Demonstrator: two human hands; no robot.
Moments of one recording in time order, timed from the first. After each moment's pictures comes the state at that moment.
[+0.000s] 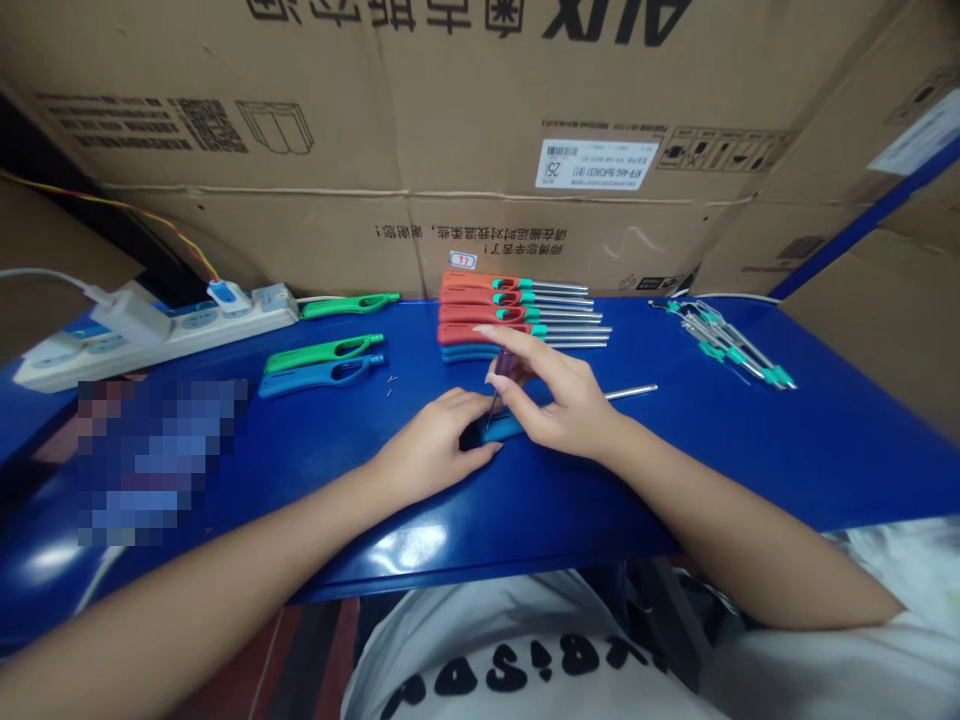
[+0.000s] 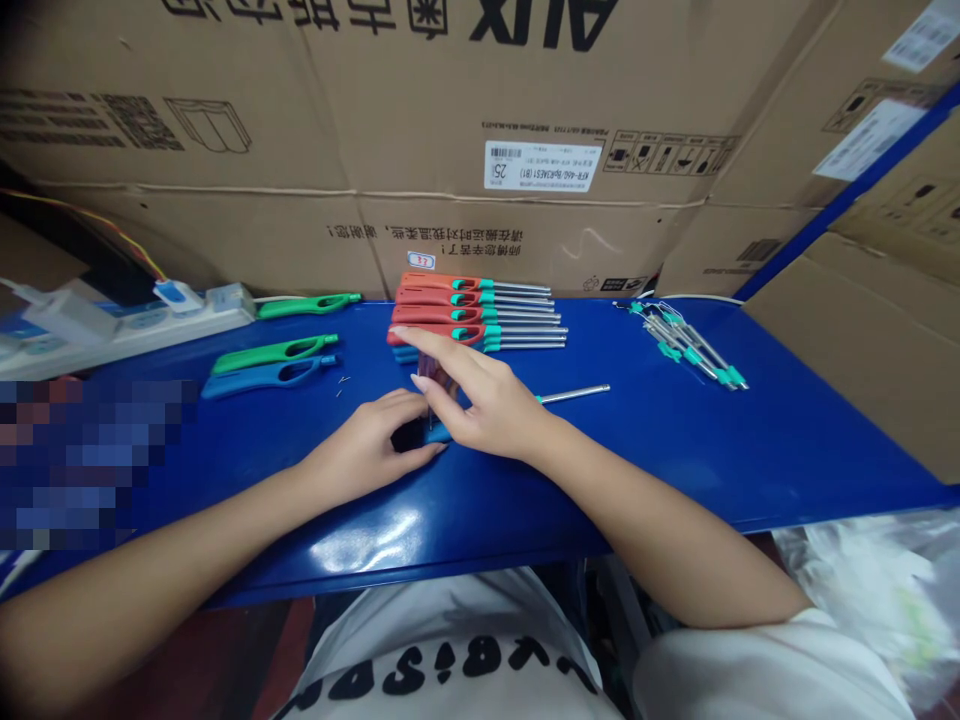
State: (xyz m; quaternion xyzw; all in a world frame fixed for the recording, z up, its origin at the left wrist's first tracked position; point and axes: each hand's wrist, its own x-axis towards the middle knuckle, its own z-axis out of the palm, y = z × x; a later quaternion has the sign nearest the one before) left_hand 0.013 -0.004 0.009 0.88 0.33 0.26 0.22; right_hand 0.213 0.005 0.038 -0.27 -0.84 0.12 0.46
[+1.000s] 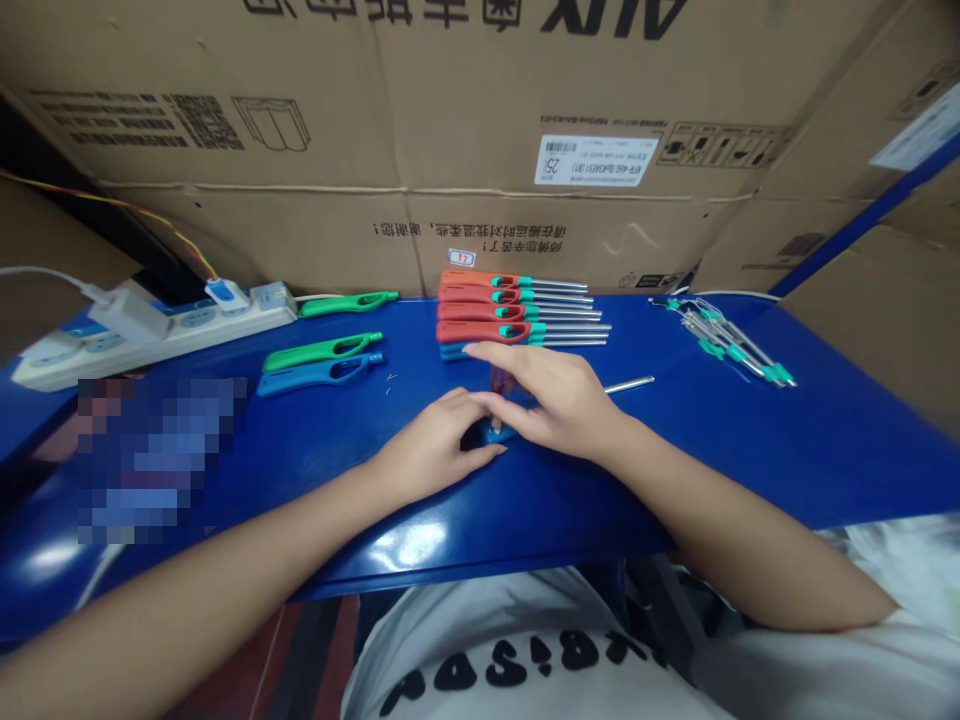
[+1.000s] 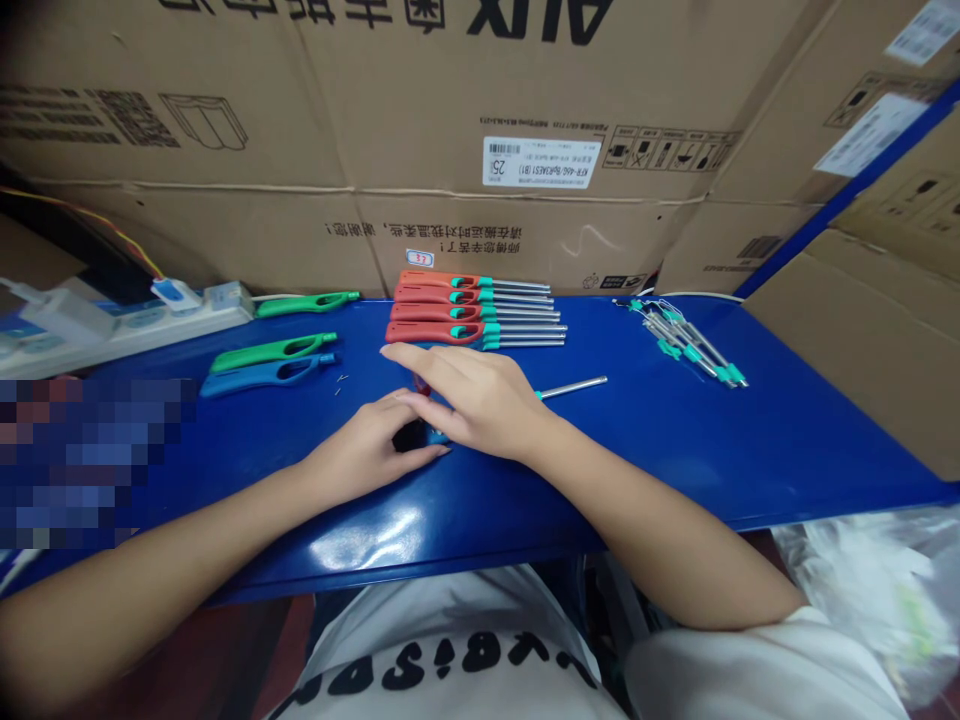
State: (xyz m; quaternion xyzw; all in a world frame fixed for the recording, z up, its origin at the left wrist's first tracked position) left_hand 0.014 -0.005 0.004 0.88 0.31 0.29 0.21; right_hand 0.216 0.004 0.045 -0.26 -0.89 -0.01 0.38
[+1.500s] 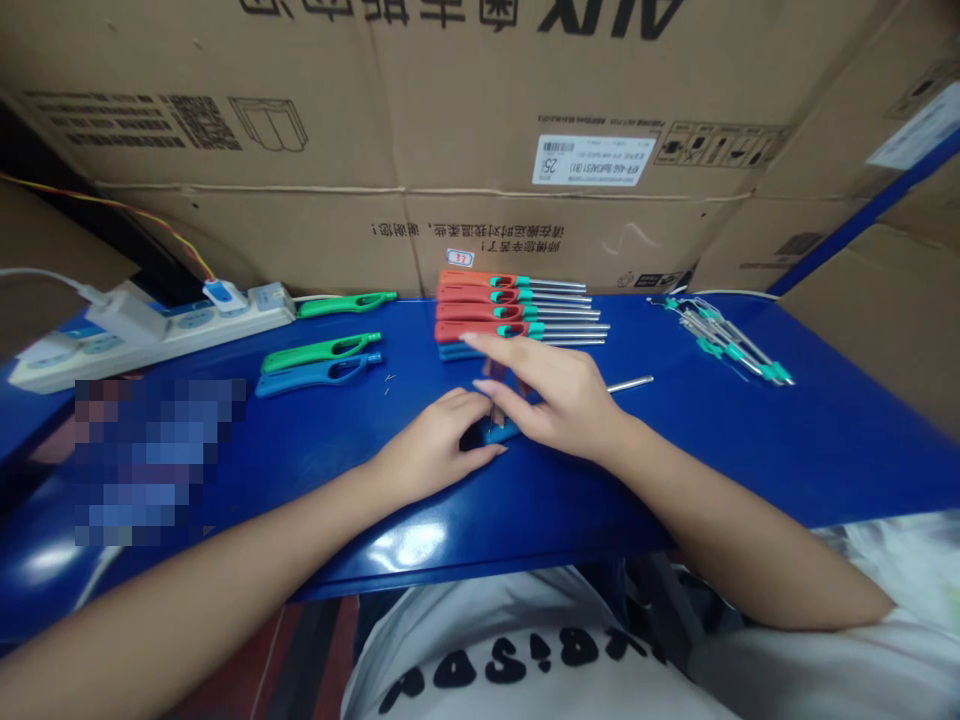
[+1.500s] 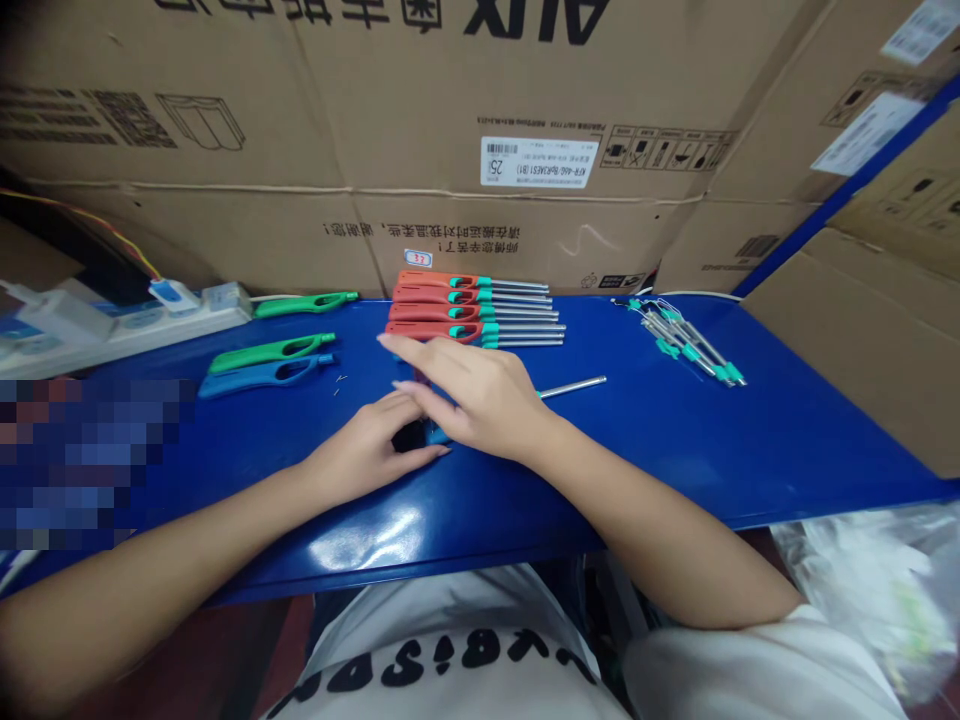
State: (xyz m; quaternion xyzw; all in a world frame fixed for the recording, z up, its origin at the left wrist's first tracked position) left_hand 0.014 -0.004 0.004 0.88 0.30 0.28 0.22; right_hand 0.214 0.002 0.048 -0.28 -0.87 0.02 0.41
